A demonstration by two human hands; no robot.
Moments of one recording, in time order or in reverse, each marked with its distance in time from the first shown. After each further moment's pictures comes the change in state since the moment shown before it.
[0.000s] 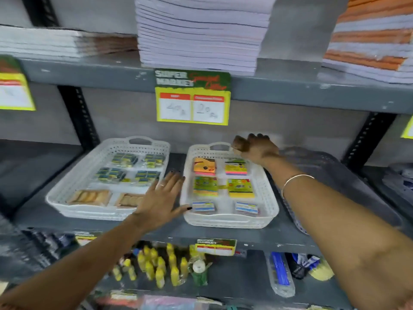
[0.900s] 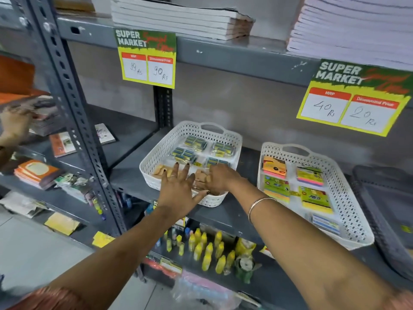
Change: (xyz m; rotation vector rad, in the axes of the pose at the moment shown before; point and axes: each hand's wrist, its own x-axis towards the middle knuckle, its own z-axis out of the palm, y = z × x) left_hand -0.080 -0.103 0.022 -0.018 -0.063 -0.478; right_hand -0.039 -0.277 0.096 0.058 -0.360 -0.422
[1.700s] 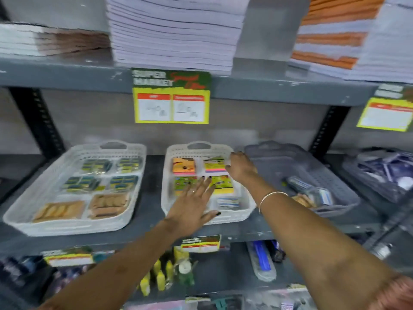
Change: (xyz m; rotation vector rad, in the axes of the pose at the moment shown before) left_hand 0.006 0.221 -0.032 -0.161 0.038 0.753; right_hand -0.133 0.240 -0.049 0.046 0.371 0.600
